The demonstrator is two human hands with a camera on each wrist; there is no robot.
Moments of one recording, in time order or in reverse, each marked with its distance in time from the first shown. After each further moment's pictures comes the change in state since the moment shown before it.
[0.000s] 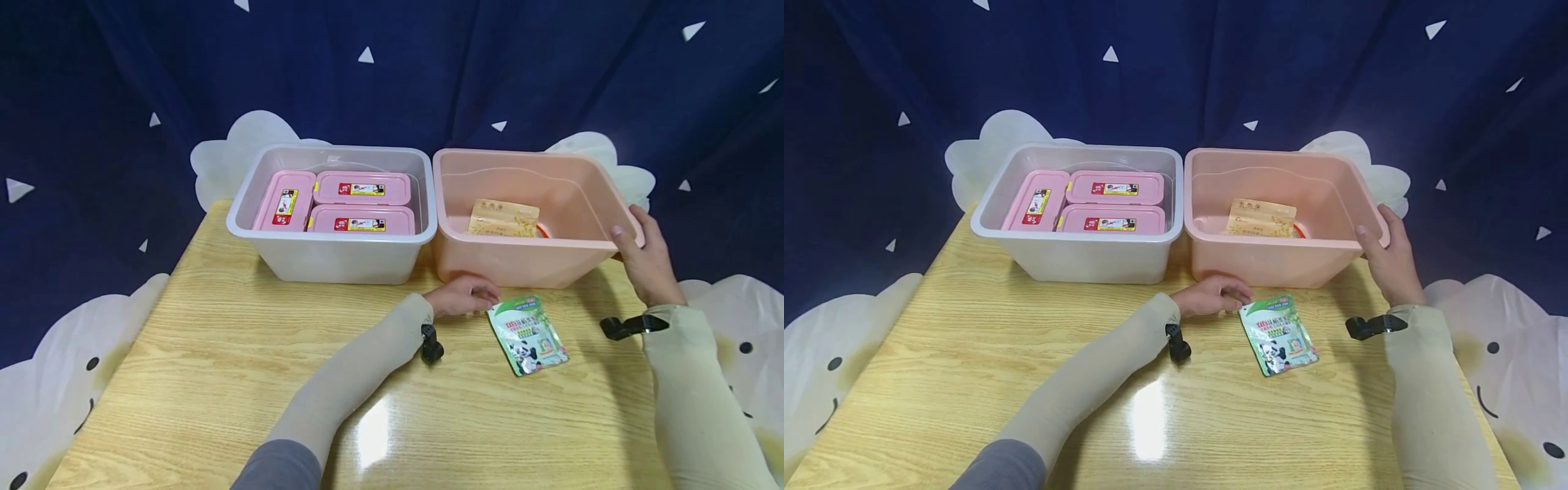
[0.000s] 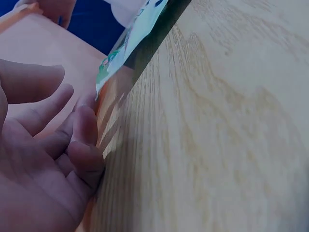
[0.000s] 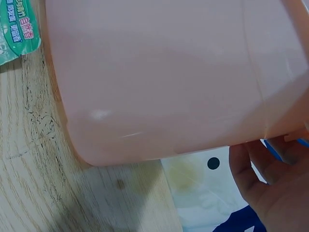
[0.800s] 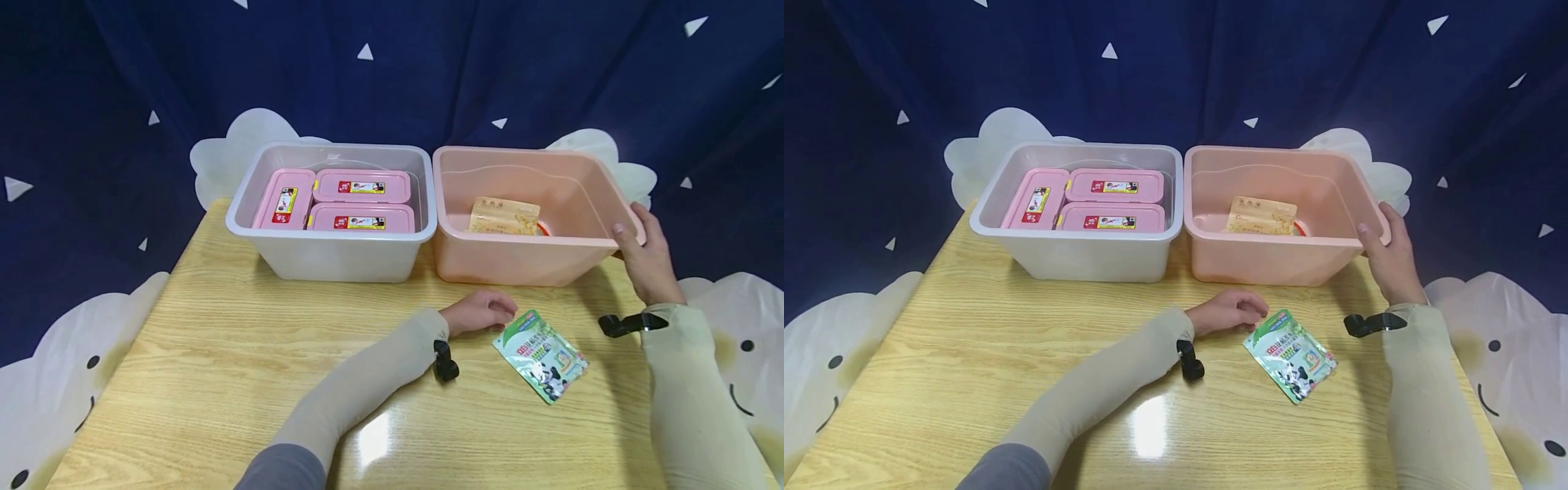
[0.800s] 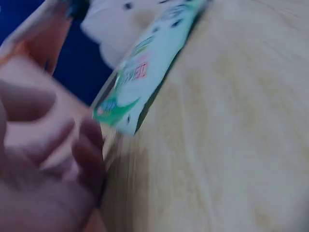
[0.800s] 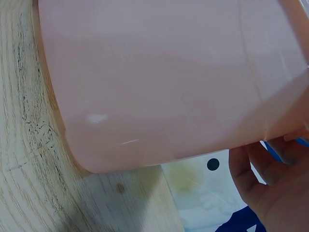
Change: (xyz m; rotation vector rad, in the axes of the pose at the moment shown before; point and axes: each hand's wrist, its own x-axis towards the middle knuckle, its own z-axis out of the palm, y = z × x) left_hand -0.004 0.009 0.043 -0.144 0.030 -0.076; right_hand 0.000 0.002 0.002 0.118 0.041 -0.034
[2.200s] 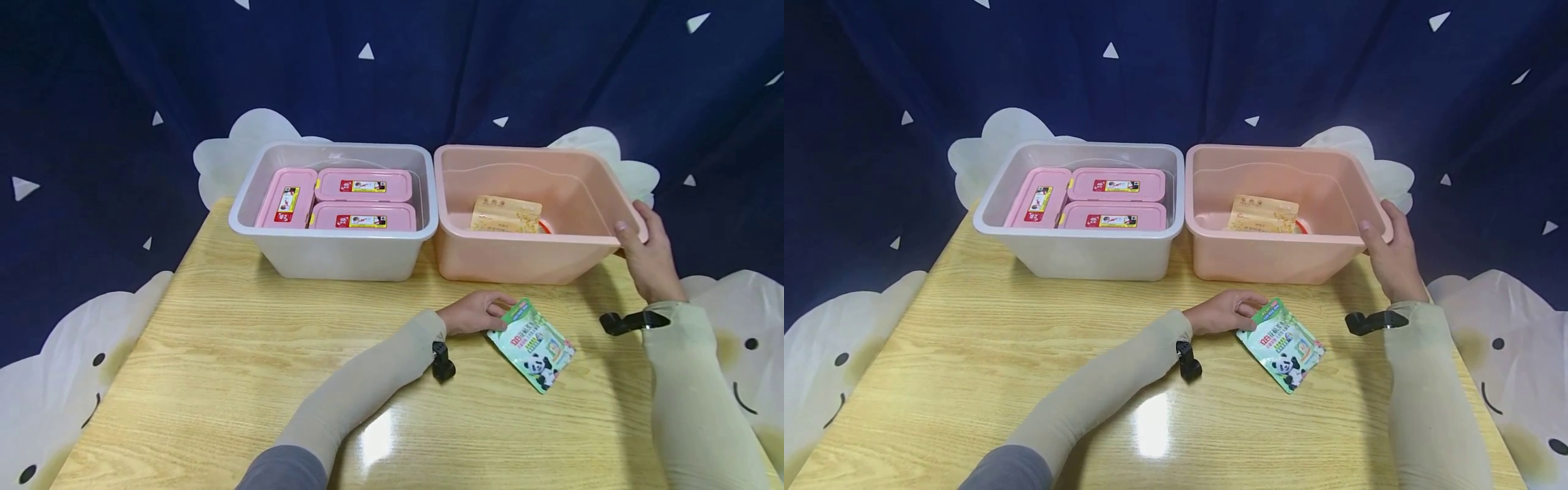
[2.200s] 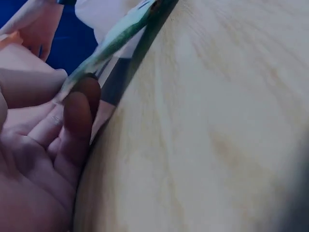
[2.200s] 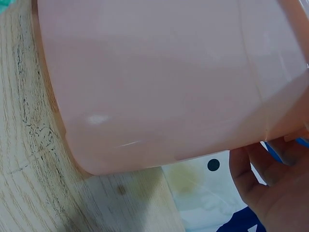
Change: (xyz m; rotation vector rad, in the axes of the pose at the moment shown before) left_hand 0.000 -0.011 -0.006 -0.053 -0.062 0.016; right_hand 0.000 0.000 0.001 -0.066 -0.005 0.033
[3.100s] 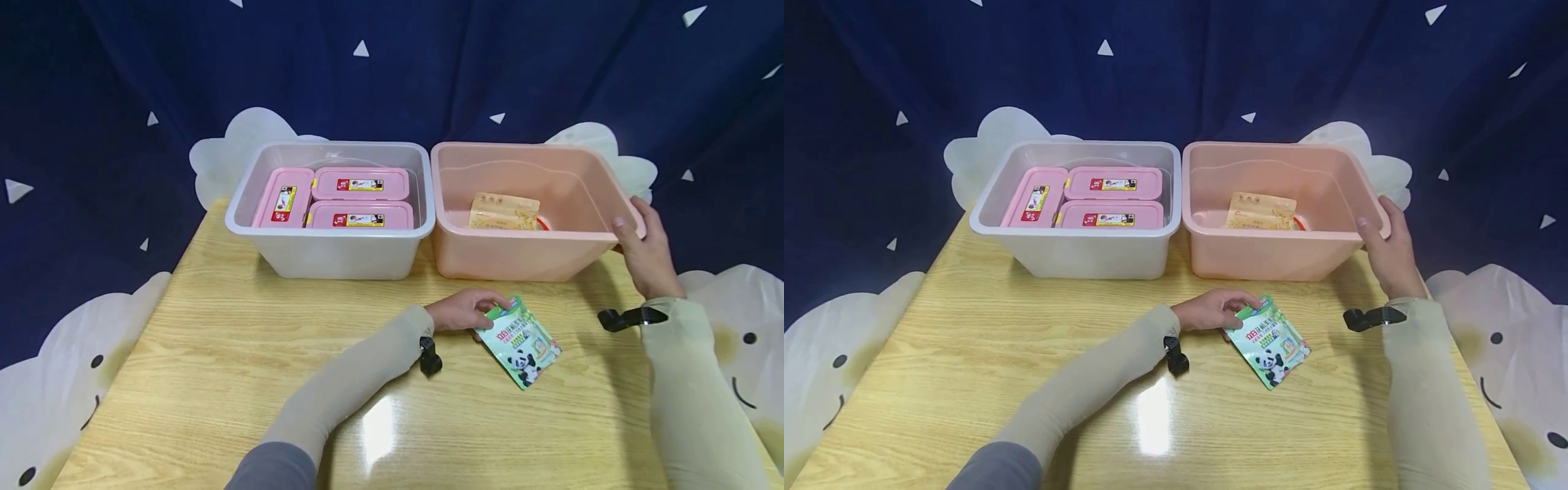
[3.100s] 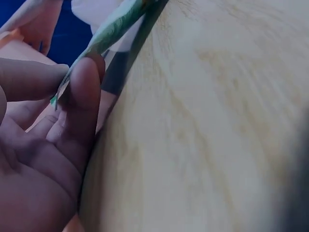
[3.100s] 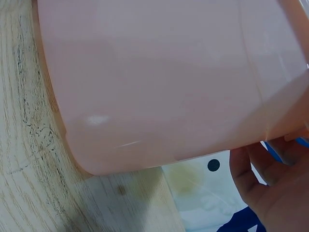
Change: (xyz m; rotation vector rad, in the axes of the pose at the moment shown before) left_hand -0.013 -0.003 -0.014 0.043 -0.075 0.029; right_hand 0.001 0.001 -0.001 -0.010 -0.013 -0.001
